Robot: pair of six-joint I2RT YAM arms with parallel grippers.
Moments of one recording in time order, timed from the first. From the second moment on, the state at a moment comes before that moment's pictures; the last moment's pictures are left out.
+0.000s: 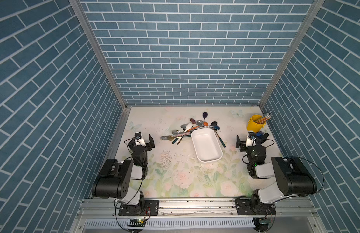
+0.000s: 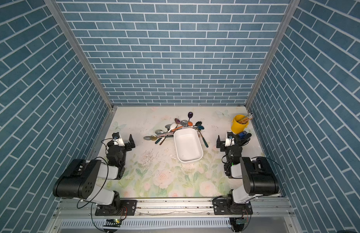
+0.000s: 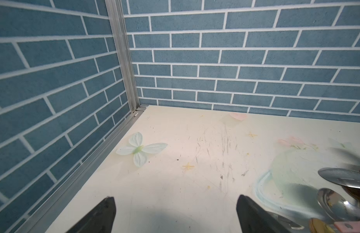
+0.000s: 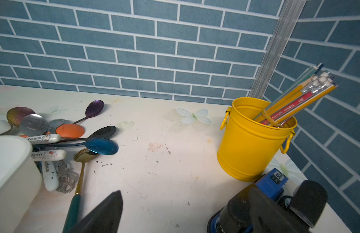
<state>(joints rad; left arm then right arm) -0.06 1.51 0.21 1.17 -0.27 -0.04 0.05 1.53 0.21 1.19 -0.01 -0.11</state>
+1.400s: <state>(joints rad) -0.06 1.44 0.32 0.93 -0.30 -0.05 0.16 1.50 0.93 0.12 -0.13 -0.10</state>
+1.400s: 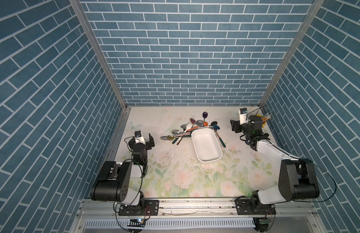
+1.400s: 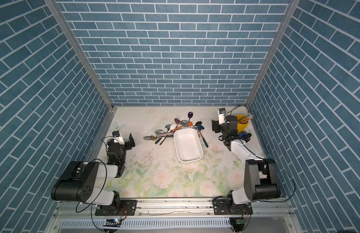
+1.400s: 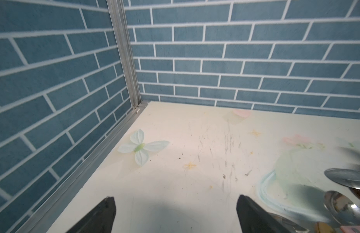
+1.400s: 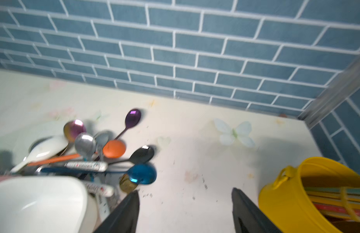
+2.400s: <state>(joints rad) -0.47 1.69 1.17 -0.38 -0.05 -0.43 0.62 1.69 1.01 -0.27 -0.18 0.22</state>
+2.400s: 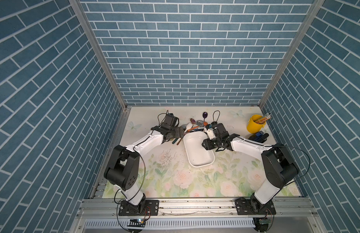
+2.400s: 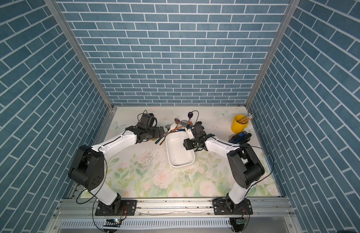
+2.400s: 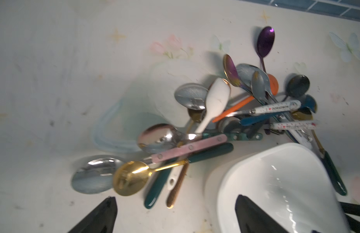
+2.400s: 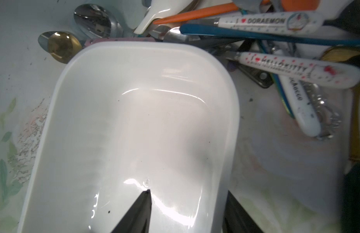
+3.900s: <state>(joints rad) -0.56 1.80 1.25 -0.63 0.05 -0.45 0.33 1.81 1.16 -0.49 0.00 0.00</state>
